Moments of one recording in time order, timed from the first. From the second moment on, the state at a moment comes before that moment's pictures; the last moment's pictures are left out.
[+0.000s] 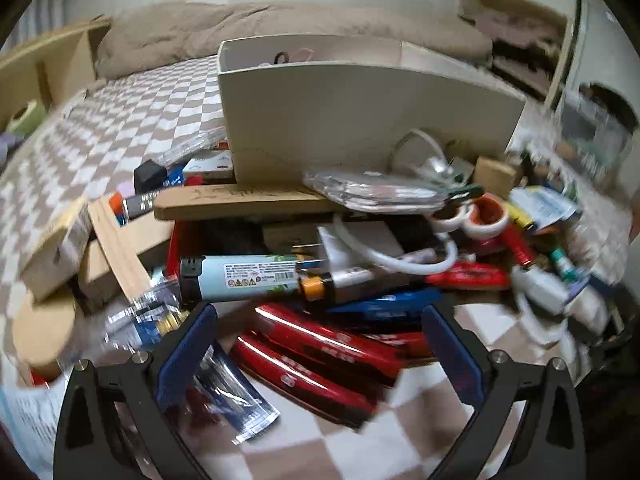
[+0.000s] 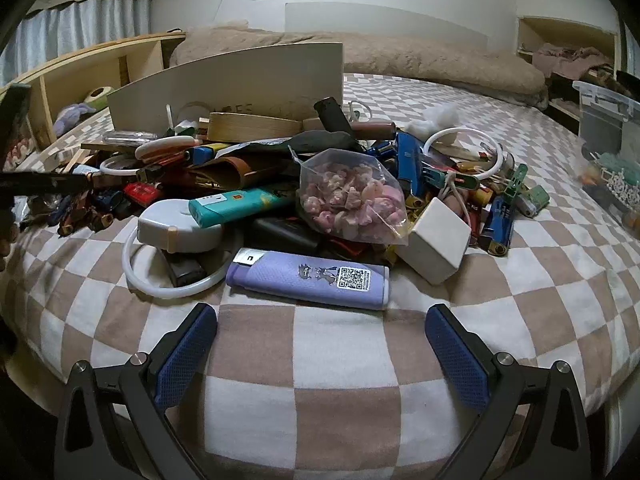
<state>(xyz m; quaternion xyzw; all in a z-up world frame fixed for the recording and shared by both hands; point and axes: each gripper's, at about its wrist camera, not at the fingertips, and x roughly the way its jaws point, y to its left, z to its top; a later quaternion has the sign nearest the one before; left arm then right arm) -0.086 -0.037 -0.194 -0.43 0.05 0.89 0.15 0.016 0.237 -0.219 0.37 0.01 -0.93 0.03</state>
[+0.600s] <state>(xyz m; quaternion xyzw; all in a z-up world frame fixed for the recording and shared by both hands) -0.043 -0.013 -0.210 -0.46 0.10 0.85 0.23 0.000 0.240 -0.218 0.37 -0.03 -0.93 0.03</state>
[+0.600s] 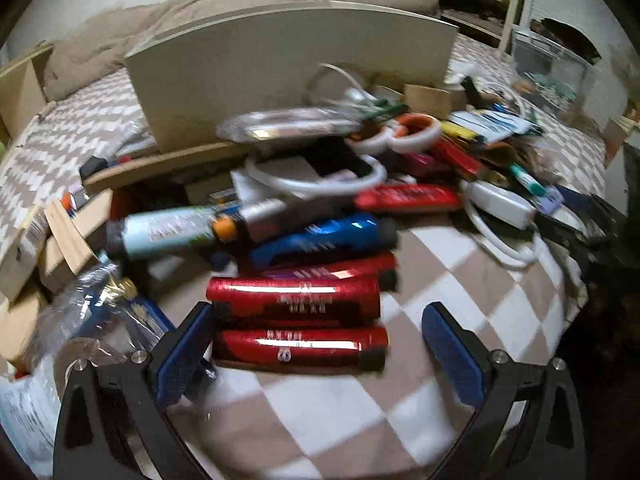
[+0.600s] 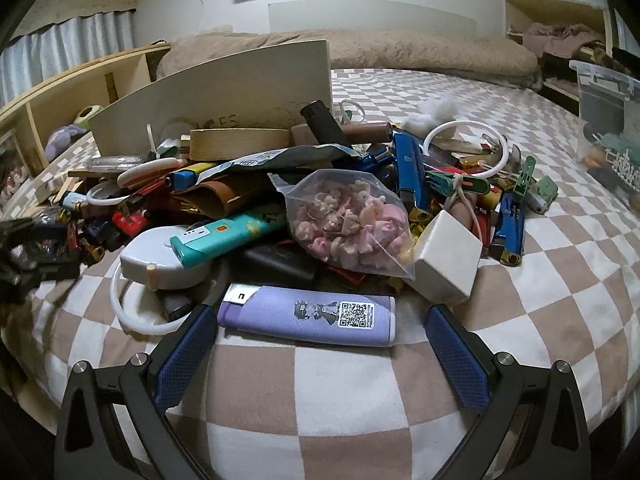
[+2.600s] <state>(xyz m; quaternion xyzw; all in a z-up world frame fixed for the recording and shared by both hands) -0.005 0.027 -0.213 -0.45 0.05 0.88 0.16 0.035 0.249 -0.204 0.38 -0.06 -0.92 0.01</state>
